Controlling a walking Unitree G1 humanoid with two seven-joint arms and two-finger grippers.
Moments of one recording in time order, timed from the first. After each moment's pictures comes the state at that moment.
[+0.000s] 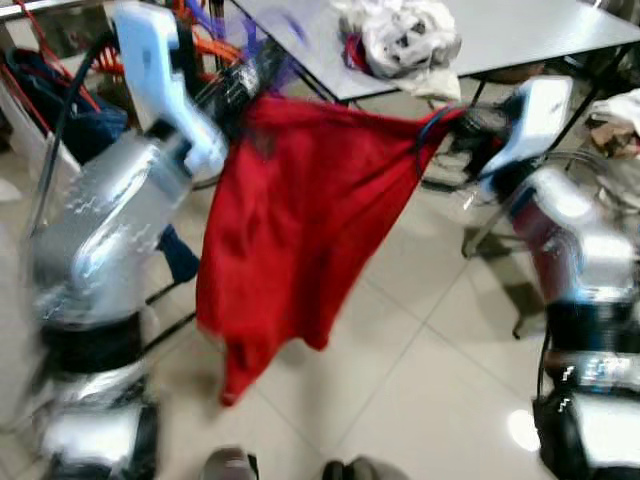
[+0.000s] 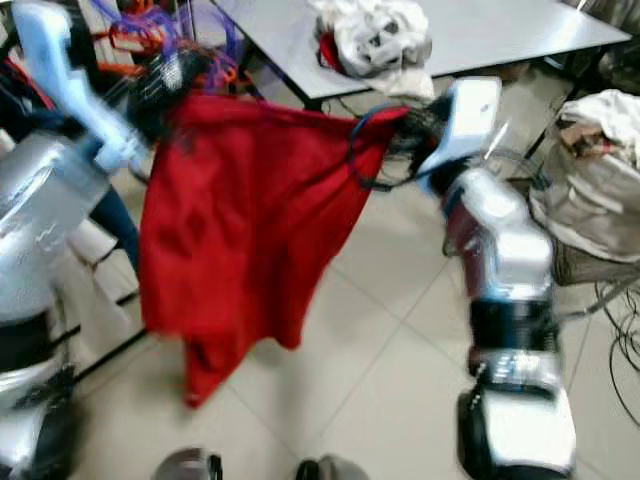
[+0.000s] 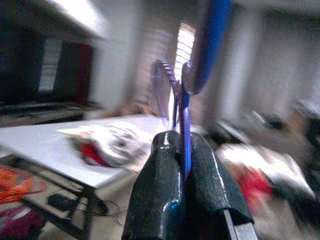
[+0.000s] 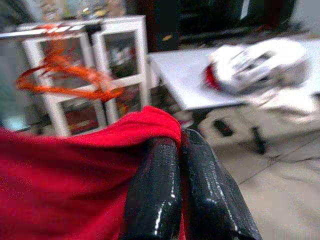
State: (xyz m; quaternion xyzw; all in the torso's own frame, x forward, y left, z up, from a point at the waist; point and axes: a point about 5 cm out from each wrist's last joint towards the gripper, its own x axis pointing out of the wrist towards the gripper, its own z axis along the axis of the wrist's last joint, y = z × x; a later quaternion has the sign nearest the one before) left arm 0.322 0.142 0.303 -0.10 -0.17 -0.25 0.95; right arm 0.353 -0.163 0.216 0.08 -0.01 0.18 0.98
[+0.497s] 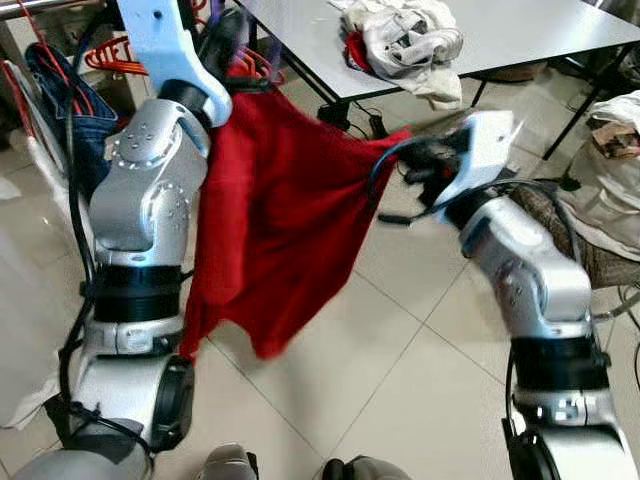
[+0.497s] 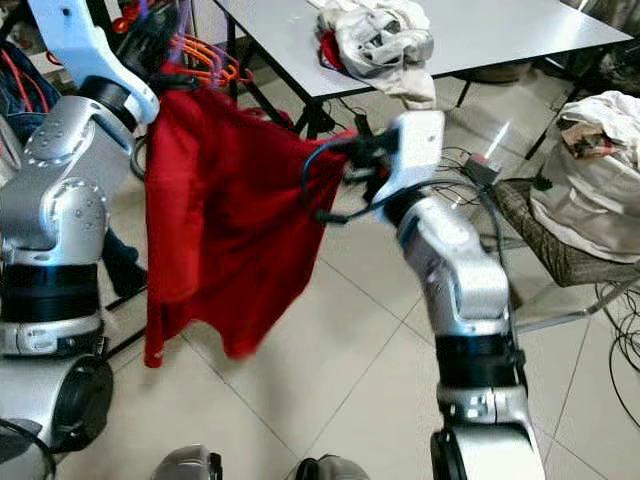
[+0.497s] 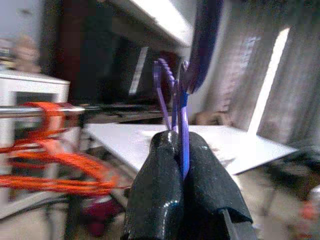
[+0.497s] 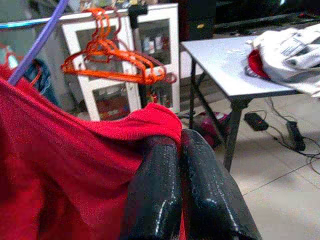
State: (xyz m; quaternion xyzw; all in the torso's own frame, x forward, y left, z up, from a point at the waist) left arm 0.358 0.151 0.299 -0.05 -0.17 -0.09 0.98; right arm 0.332 -0.129 0.205 0.08 0.00 0.23 0.97
